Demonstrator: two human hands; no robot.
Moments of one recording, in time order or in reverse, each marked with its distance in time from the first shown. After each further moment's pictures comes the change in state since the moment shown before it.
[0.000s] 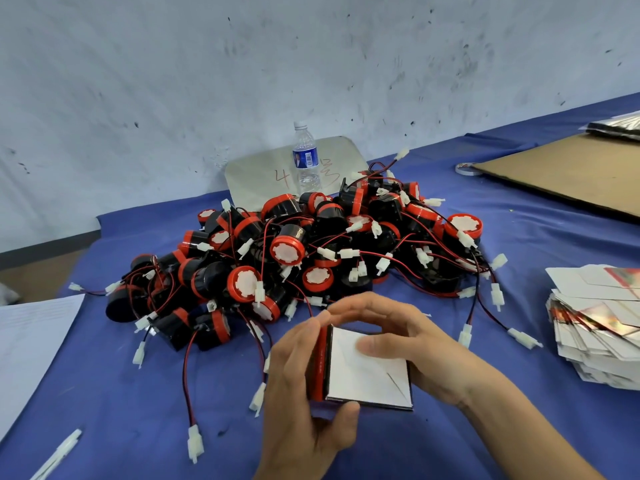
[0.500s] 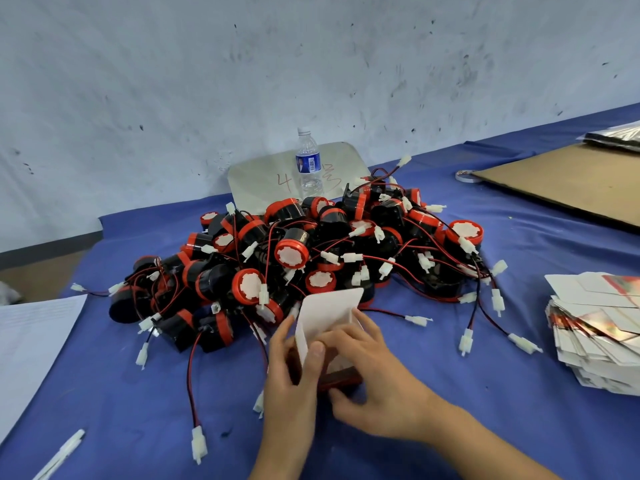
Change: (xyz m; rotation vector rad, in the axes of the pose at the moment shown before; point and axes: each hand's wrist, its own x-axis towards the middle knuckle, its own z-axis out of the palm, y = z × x) left_hand -0.003 -0.022 0.005 -0.436 0.066 -0.851; right_hand 0.006 0.042 0.027 -1.002 0.076 -0.389
